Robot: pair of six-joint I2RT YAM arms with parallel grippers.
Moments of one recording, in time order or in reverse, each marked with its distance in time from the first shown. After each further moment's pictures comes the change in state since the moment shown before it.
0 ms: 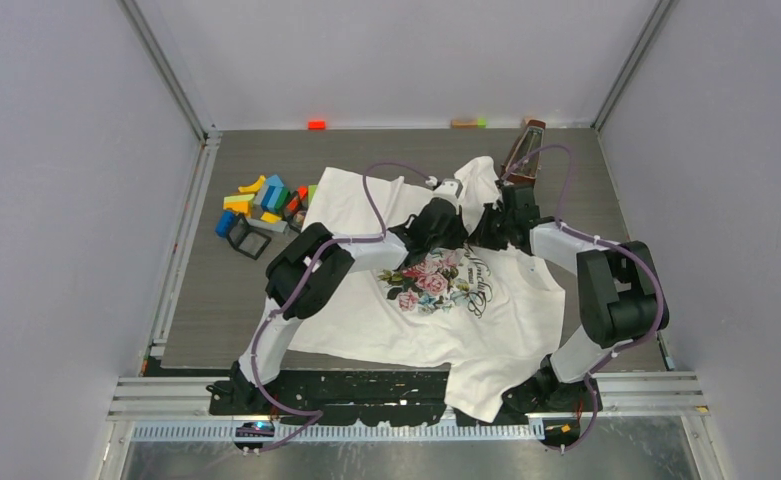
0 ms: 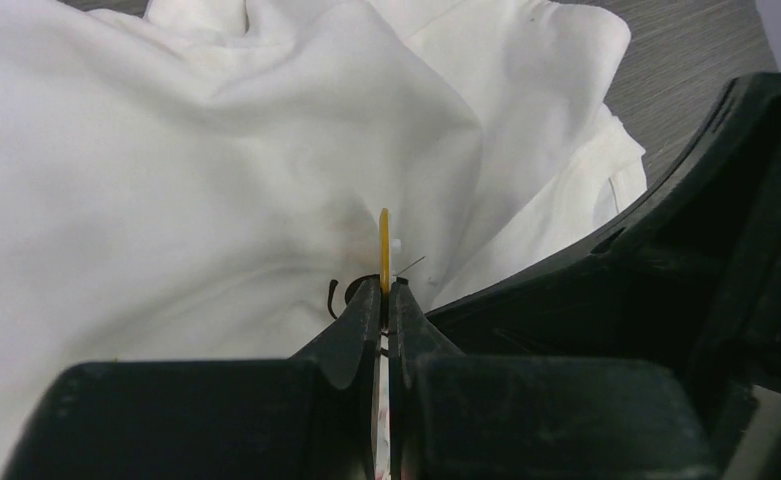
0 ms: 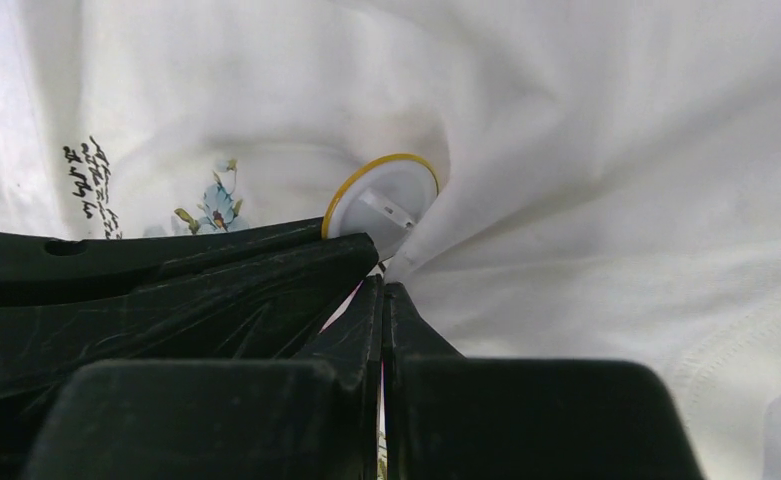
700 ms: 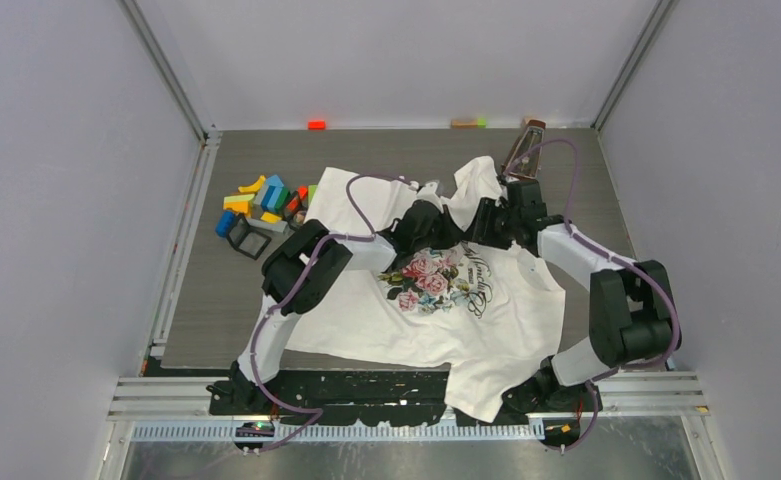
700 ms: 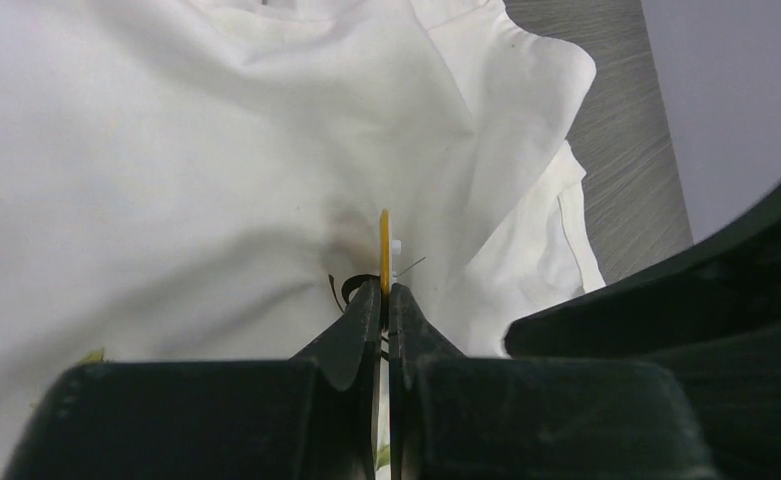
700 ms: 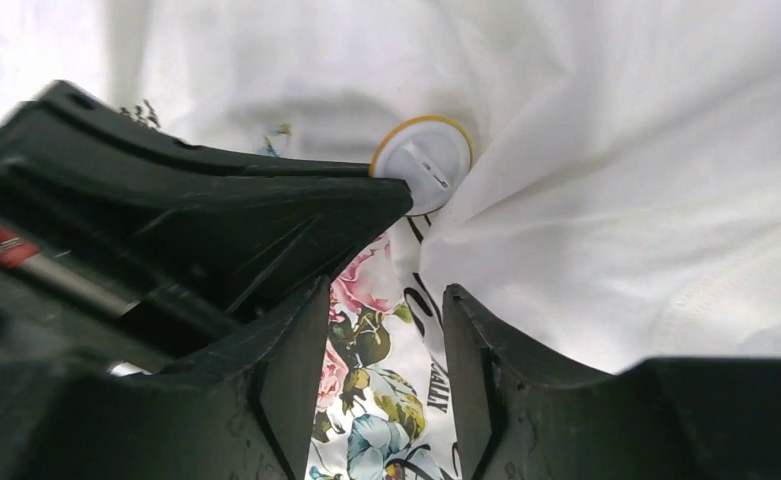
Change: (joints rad) left arm 0.055 0.000 -0.125 0.203 0.130 -0.200; right arm -0.002 -0.069 0.014 -0.098 -0.032 -0.045
